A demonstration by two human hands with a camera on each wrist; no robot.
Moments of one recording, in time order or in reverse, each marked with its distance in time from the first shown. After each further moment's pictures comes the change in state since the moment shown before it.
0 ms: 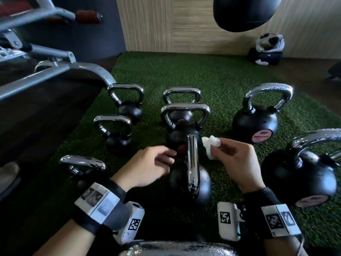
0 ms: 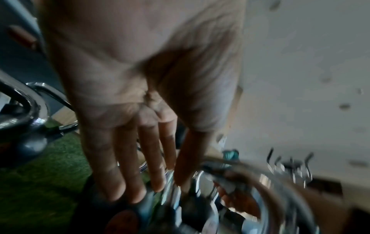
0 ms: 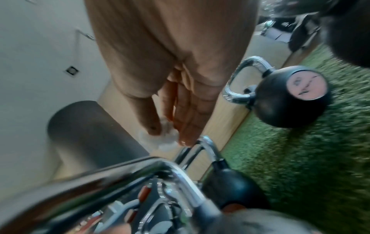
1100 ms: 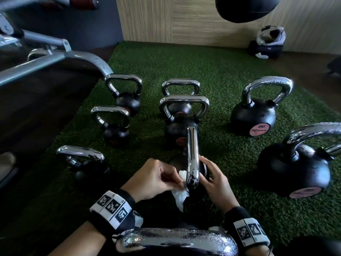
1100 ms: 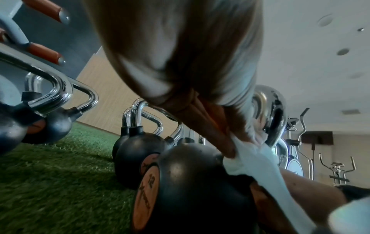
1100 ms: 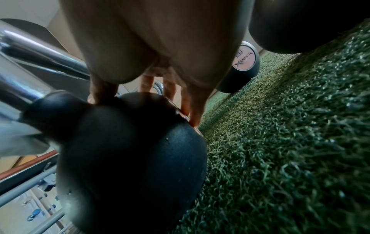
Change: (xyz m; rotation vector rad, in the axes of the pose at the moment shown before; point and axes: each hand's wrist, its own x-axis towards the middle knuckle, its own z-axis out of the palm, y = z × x) left_hand -0.021 -0.019 0.046 -0.129 -0.058 0.239; right_hand -0.067 0.079 0.040 -0.022 -0.254 0.116
